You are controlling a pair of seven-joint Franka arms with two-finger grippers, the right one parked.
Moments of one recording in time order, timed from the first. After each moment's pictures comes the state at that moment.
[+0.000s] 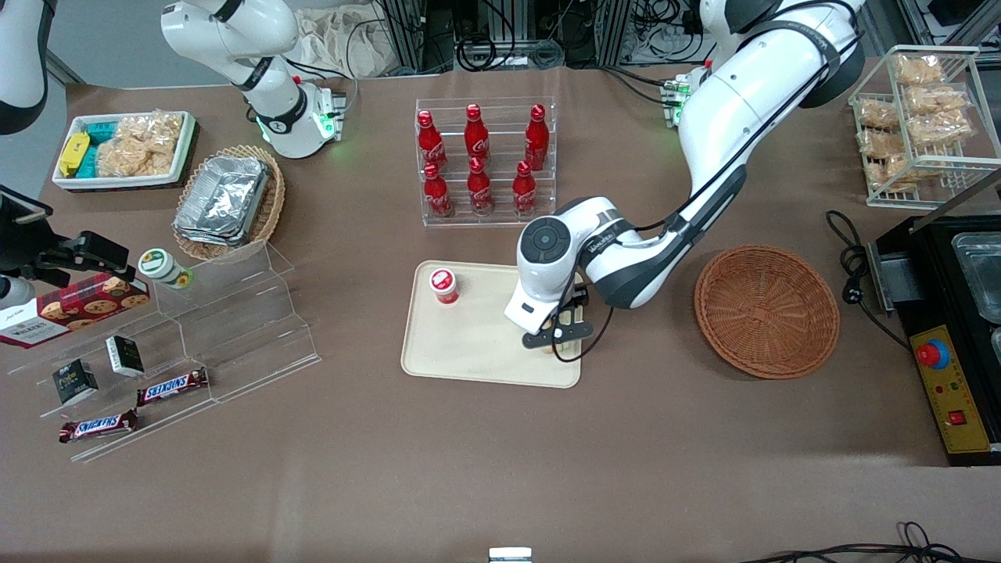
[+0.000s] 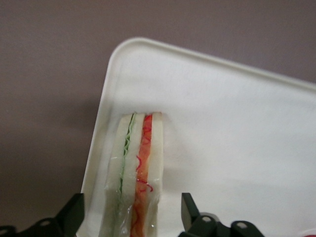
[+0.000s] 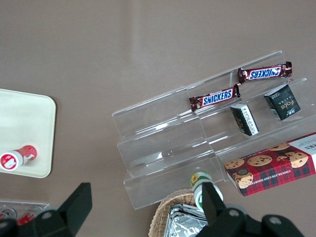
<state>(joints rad) -0.16 0.79 -0.69 -1.51 0.63 2.08 -1.24</state>
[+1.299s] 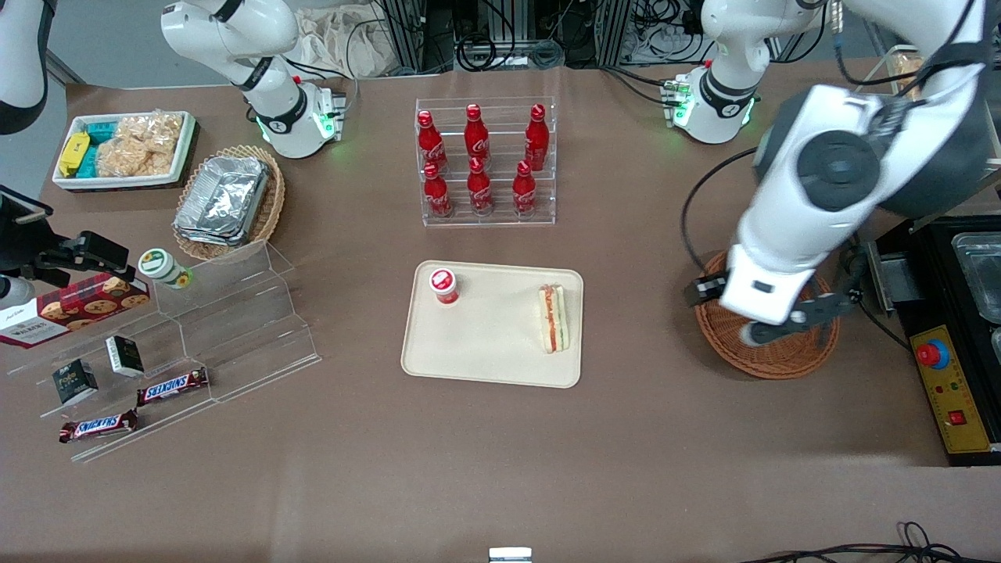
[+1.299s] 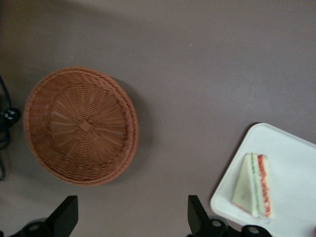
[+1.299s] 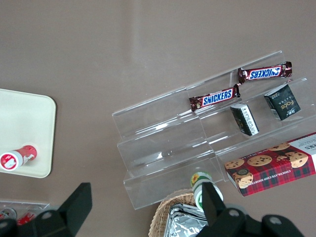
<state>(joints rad) 0.11 0.25 -0.46 -1.51 0.20 1.68 -0.66</state>
